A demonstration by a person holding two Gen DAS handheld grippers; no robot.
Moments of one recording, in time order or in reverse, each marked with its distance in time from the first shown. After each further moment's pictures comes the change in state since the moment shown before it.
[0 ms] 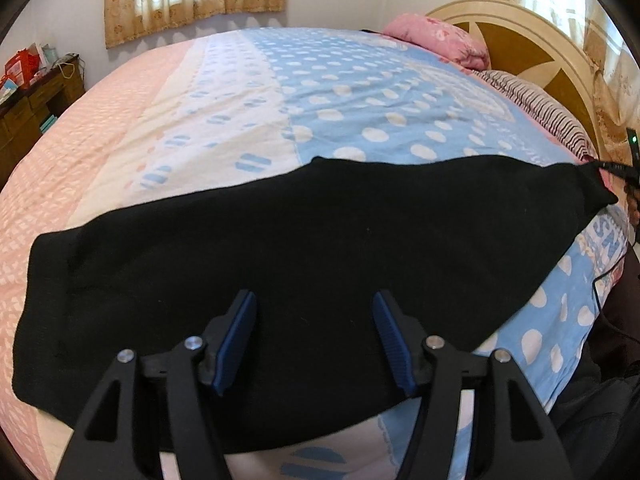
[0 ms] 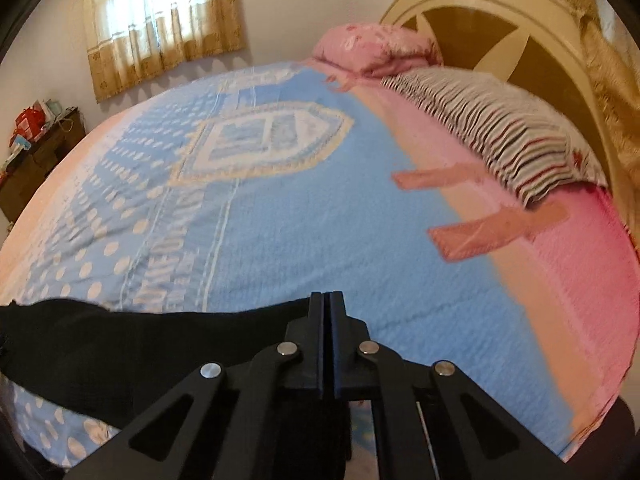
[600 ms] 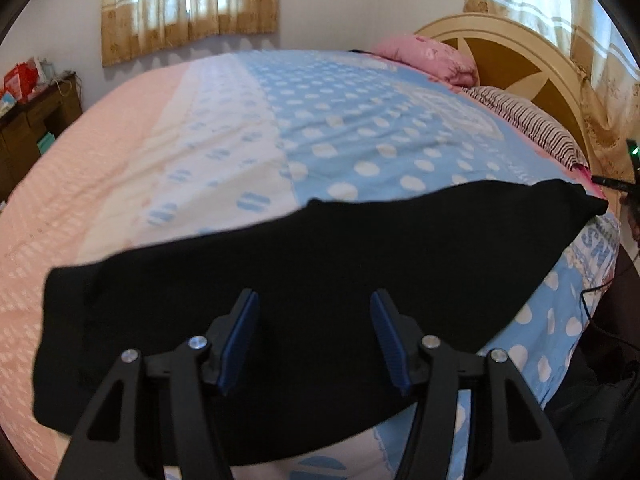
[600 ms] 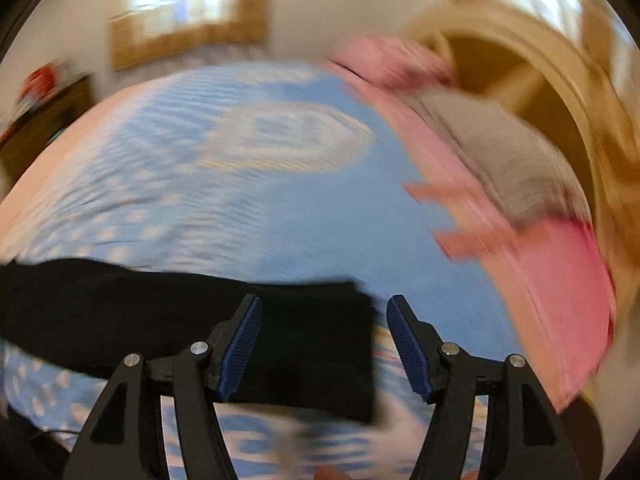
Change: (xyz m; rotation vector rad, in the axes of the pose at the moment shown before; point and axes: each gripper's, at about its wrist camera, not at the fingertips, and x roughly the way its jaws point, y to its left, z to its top) left arm -0.015 0.002 0.013 0.019 -0.071 -0.029; right arm -0.037 0.027 -0.018 -0.074 0.048 -0.055
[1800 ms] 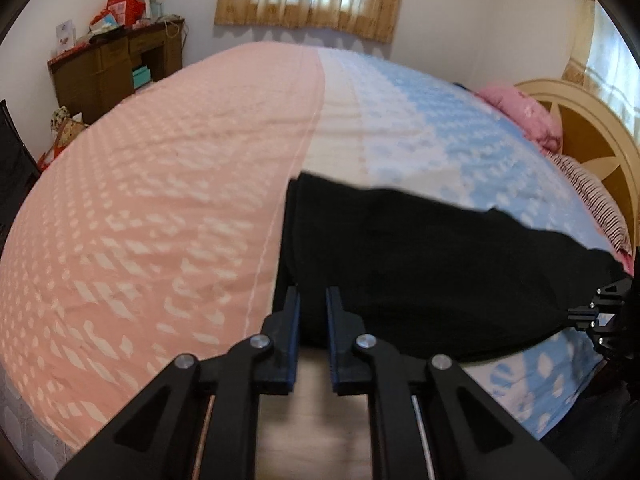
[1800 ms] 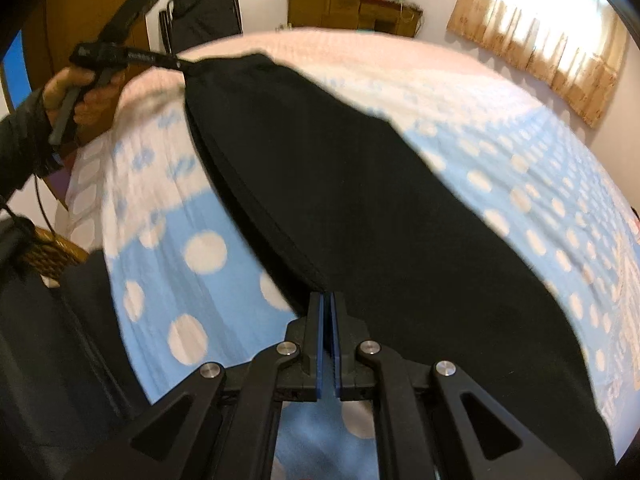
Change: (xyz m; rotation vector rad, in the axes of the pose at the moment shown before) left arm -0.063 0.148 -0.060 -0.305 -0.033 0.185; right arm -0.020 0.426 -0.118 -0.941 0.000 0.667
